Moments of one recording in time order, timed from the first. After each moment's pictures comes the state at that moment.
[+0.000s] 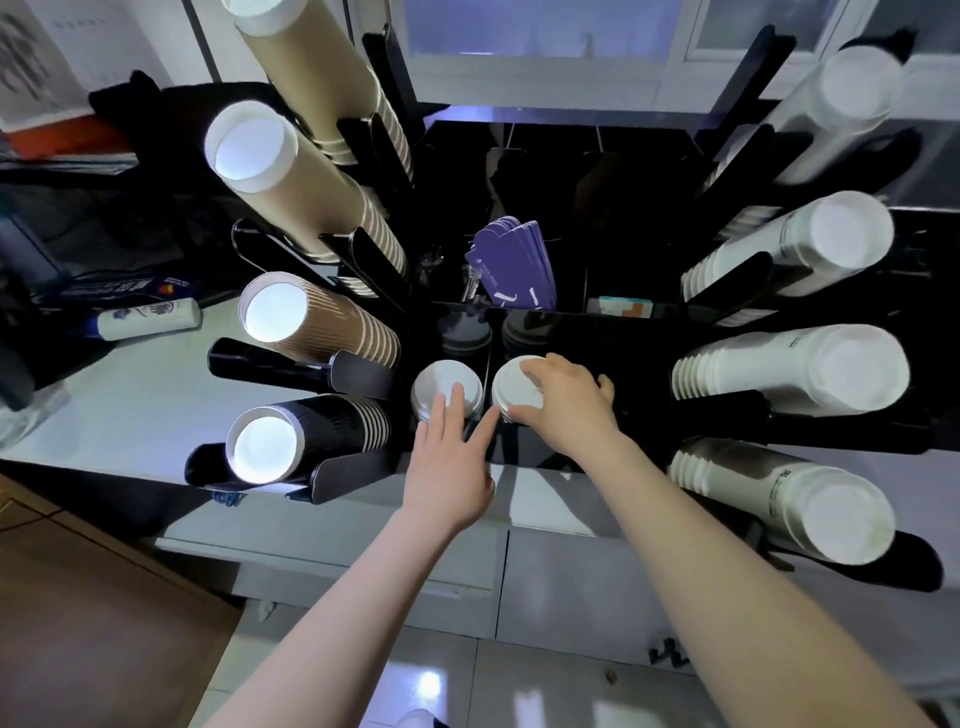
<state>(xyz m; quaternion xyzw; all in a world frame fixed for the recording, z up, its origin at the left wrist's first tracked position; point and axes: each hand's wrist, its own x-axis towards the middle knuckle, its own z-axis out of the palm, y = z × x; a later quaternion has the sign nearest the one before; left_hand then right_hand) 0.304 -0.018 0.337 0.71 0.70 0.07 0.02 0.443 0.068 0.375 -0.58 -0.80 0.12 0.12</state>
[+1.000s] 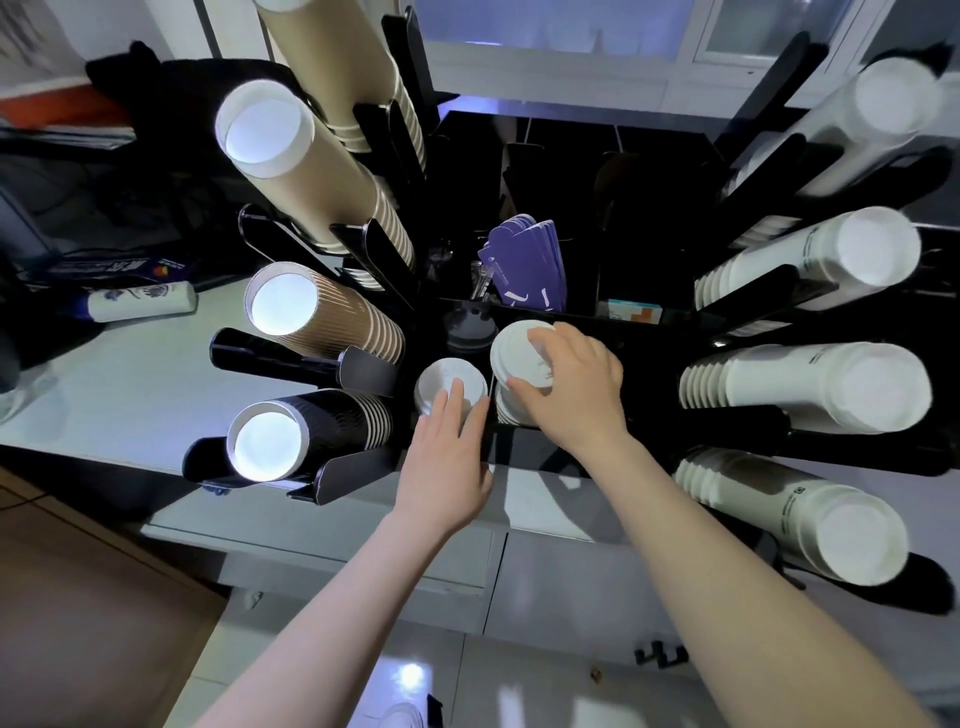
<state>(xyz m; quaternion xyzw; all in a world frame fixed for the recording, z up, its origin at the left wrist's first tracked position) 0.296 -0.019 0.342 0.70 0.70 0.14 0.06 0.437 0.071 0.384 -0.54 -0.79 0.07 0.27</state>
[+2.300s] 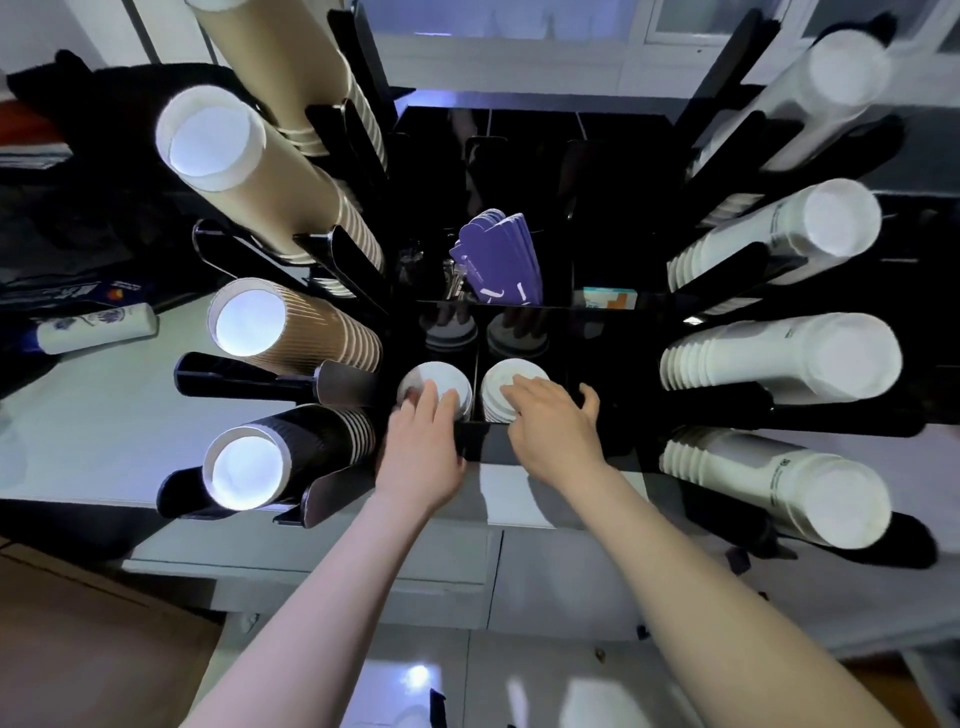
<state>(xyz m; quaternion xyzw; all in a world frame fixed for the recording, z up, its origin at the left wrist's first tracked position) 0.277 0.005 0.346 0.71 0.70 0.04 0.01 0.434 0.051 0.345 -0.58 -0.81 0.08 0.11</state>
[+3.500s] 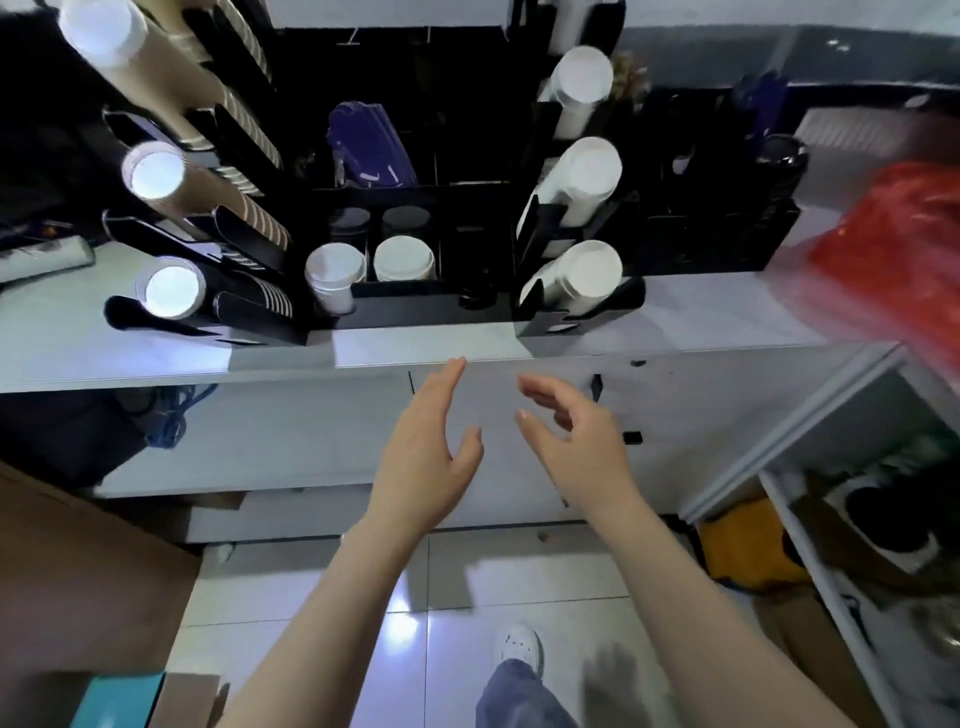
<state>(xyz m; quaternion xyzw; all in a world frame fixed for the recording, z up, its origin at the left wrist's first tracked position) 0.424 -0.231 0.369 0.69 0.59 0.35 0.22 0.592 -0.215 0.360 -0.54 -0.64 0.35 0.42</state>
